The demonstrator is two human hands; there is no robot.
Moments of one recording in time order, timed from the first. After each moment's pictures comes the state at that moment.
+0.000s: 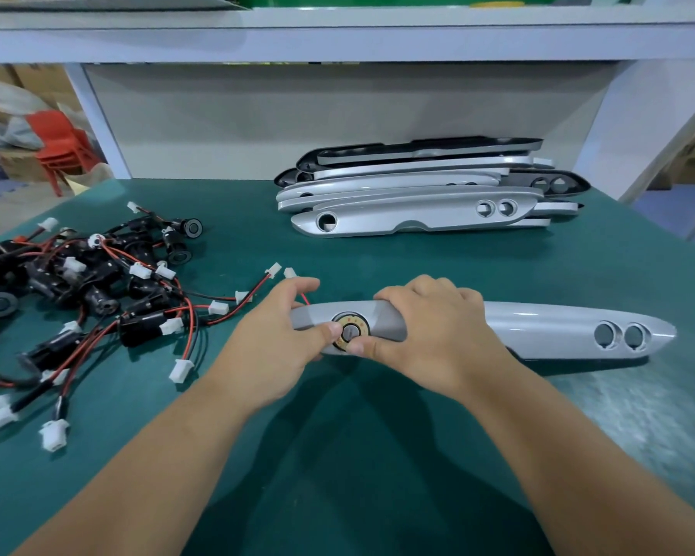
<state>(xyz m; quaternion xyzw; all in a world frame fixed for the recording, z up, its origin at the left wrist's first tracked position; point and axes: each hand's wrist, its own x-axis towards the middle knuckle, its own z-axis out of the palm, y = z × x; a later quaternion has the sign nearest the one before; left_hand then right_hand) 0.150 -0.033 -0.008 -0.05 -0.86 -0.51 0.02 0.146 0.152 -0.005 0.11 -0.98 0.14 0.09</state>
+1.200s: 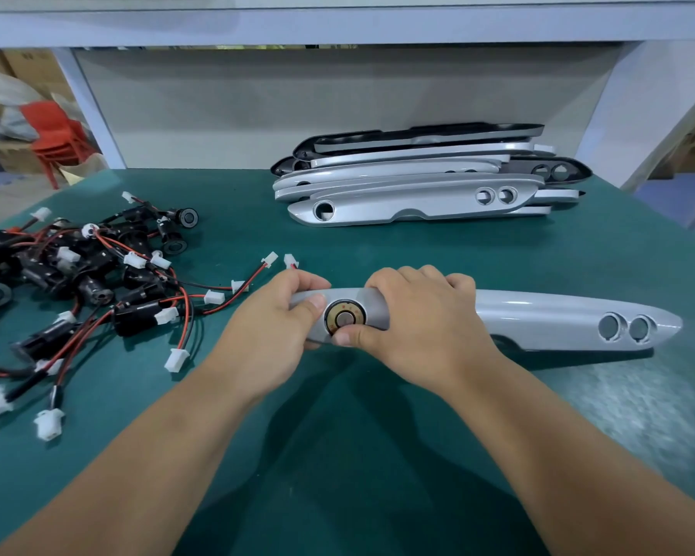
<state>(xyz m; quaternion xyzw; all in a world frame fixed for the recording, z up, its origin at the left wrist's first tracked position) 0.158 -0.026 -0.003 -0.02 -0.83 -0.55 0.03 0.152 0.140 -0.004 0.12 -0.97 0.14 0.14</state>
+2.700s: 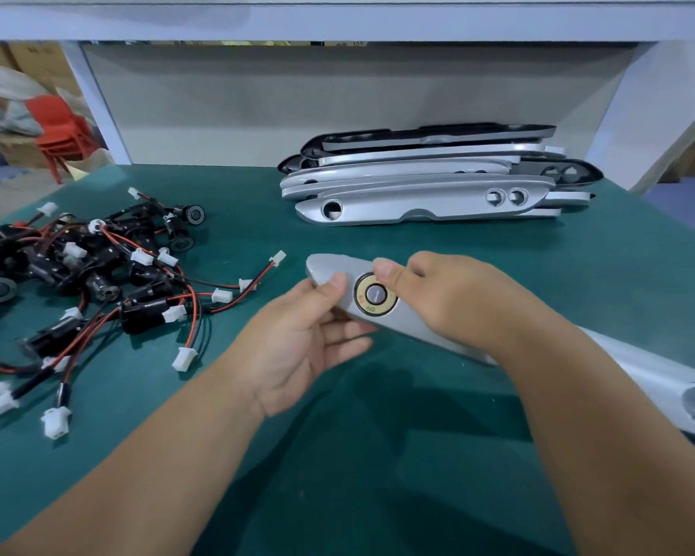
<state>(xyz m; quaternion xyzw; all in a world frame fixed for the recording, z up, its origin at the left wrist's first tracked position) 0.157 -0.018 0.000 -0.04 -0.57 -0.80 -0.17 0.147 0.152 0.038 0.04 -0.97 0.23 -0.02</state>
